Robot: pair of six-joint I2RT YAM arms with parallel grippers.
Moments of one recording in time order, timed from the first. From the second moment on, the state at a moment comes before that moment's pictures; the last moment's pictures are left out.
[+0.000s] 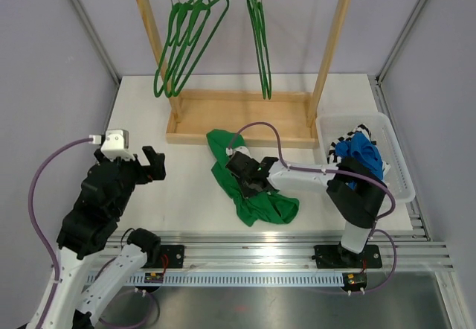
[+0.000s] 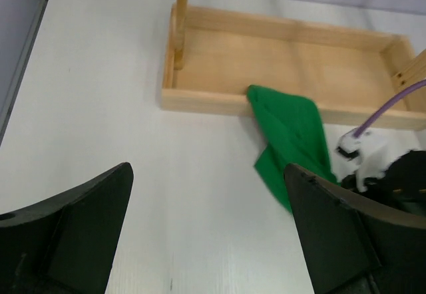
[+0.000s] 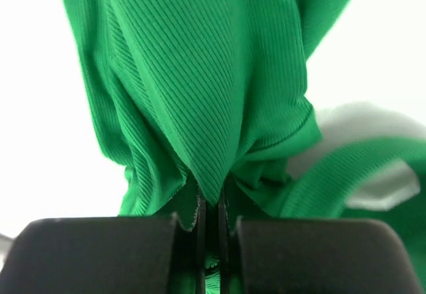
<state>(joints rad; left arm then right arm) -0.42 0.50 0.99 -0.76 -0.31 -0.26 1.01 1.81 1.14 -0.45 0.20 0.47</state>
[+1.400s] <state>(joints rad) -0.42 0.32 0.77 -0.69 -0.38 -0.26 0.00 1.46 1.39 -0.84 0.41 0.39</state>
